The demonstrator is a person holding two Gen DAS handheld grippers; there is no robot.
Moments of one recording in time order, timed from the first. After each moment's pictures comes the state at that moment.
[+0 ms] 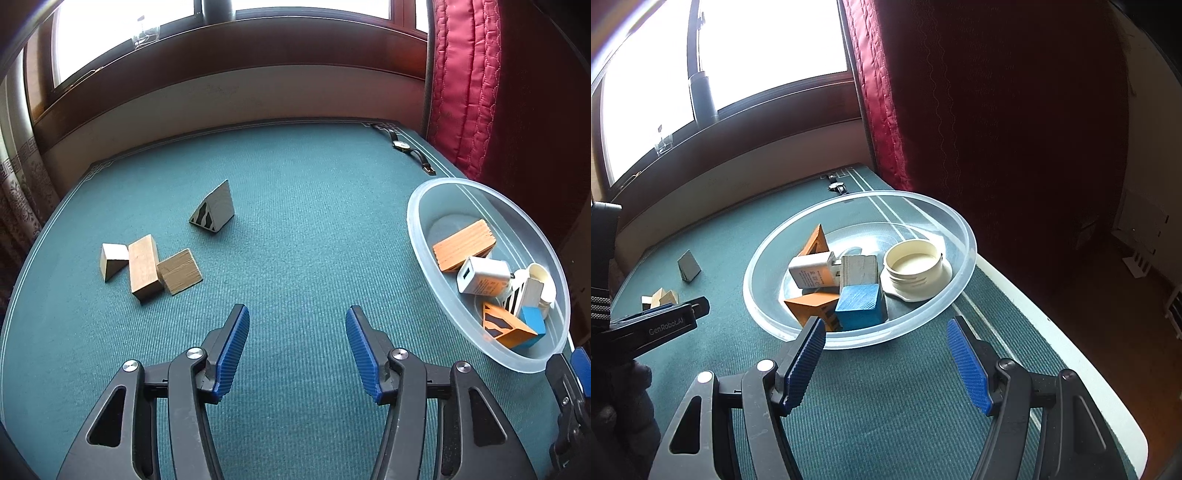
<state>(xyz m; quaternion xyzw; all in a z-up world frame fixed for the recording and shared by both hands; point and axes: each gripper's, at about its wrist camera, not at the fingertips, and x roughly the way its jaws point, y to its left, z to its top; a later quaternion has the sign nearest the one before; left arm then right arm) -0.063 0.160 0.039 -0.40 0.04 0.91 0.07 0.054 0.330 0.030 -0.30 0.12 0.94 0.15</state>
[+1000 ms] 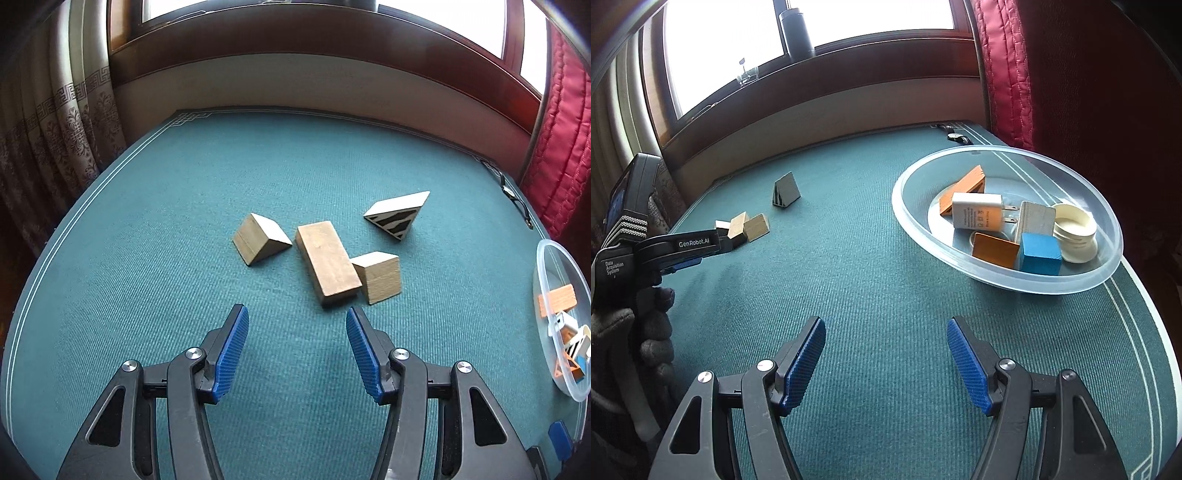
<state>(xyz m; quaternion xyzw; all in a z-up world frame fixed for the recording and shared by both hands) -0.095 0.021 0.026 -0.42 -0.05 0.91 -0.04 0.030 0.241 0.015 -0.37 0.08 0.92 0.00</state>
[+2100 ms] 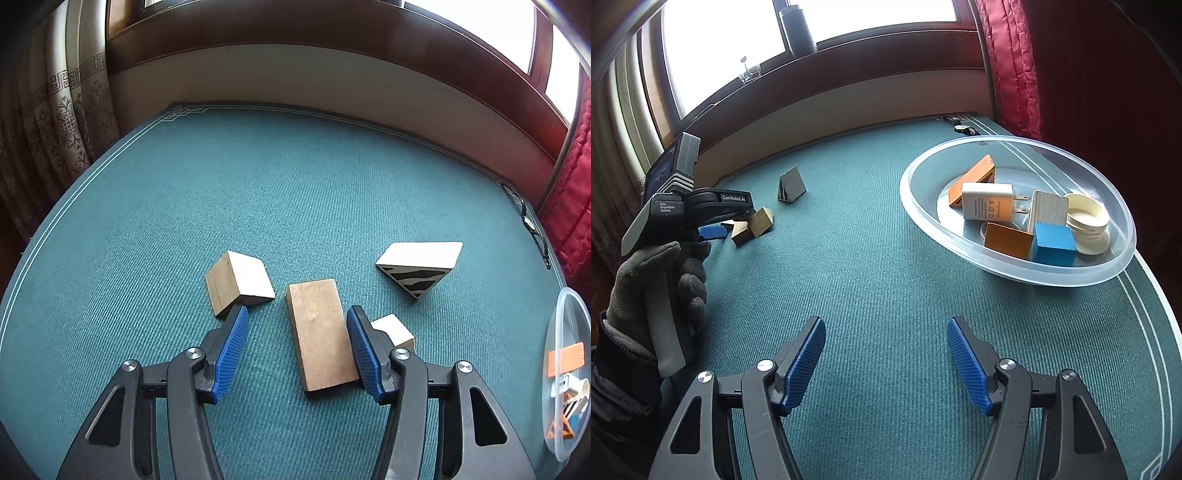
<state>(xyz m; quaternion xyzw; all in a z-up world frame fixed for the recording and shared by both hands) -0.154 0.022 0.019 -0.43 -0.08 0.90 -0.05 0.028 0.244 0.010 -0.38 0.10 0.92 -0.01</state>
